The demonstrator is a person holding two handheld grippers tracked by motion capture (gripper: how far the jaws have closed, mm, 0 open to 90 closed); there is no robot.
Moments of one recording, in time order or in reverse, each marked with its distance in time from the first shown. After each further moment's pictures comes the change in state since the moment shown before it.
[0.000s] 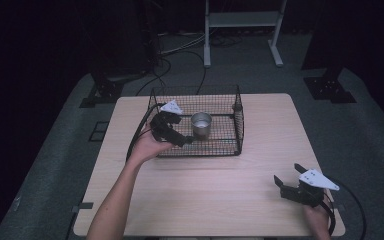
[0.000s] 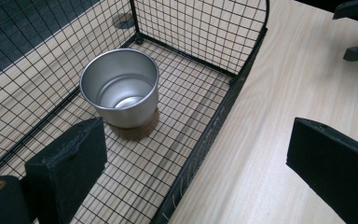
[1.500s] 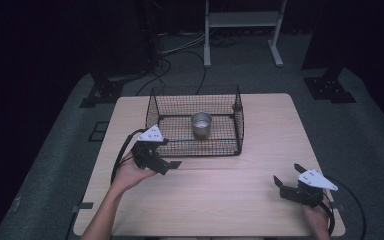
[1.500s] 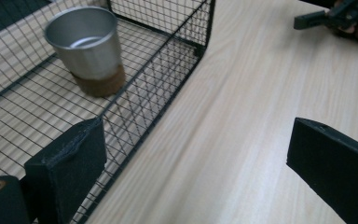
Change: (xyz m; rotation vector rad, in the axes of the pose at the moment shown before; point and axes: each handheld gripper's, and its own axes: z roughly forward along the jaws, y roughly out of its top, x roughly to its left) left arm -0.038 -0.069 -0.034 -0.064 -0.042 0.012; right arm 0.002 0.000 0.001 0.009 -0.011 -0.015
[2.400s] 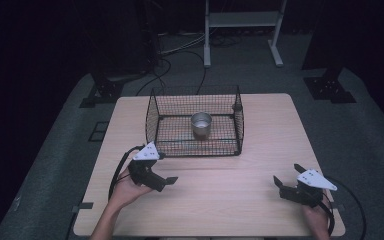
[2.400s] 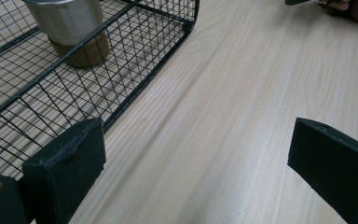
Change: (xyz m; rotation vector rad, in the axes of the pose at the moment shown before) left arm -0.021 -0.042 0.001 -0.017 0.004 -0.007; right arm 0.001 0.000 0.000 0.008 -0.004 -0.006
